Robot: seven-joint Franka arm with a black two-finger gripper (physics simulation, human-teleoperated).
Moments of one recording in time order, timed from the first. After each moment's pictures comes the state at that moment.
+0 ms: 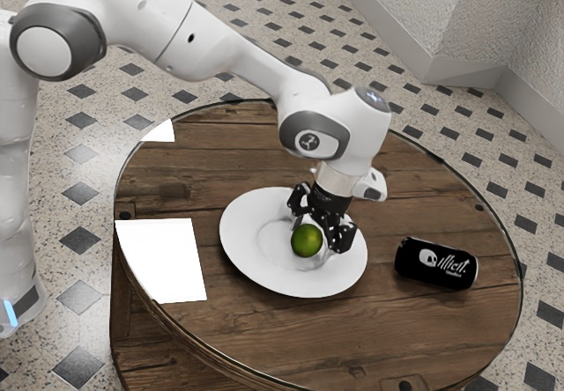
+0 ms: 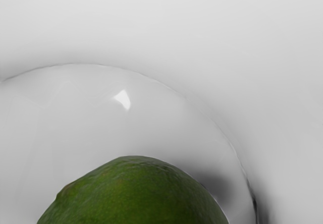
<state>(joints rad) 0.06 0.14 -0.31 -1.89 0.01 1.96 -0.71</state>
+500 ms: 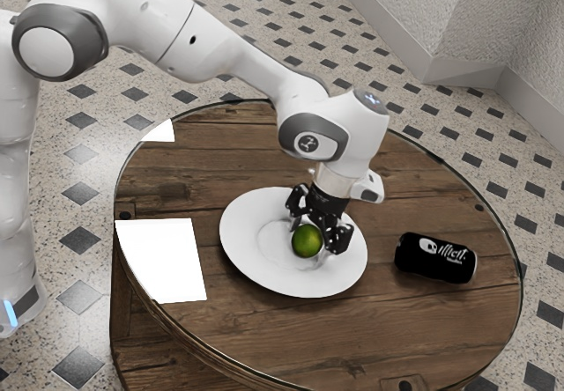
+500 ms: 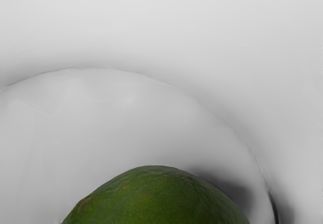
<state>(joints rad) 0.06 0.15 -0.30 -1.90 0.01 1.96 -0.68</state>
